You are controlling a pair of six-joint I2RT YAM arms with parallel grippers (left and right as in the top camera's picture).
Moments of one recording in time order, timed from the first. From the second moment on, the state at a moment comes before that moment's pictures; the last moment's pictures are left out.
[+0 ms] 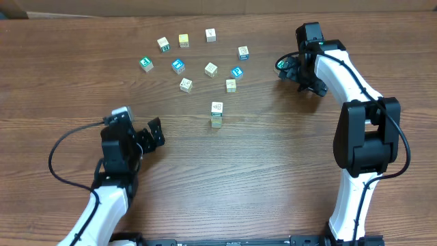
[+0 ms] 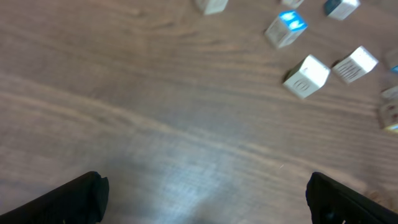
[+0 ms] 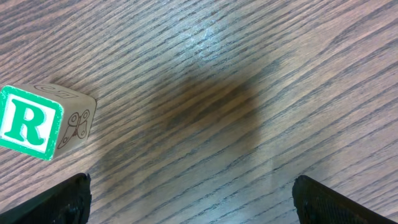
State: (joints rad) left arm 0.01 1.22 0.36 0.22 0.02 -0.34; right arm 0.11 2.21 1.75 -0.87 0.15 0.59
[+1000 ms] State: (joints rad) left arm 0.01 0.90 0.01 0.26 -0.05 -0.31; right arm 0.11 2.21 1.75 -0.87 0.15 0.59
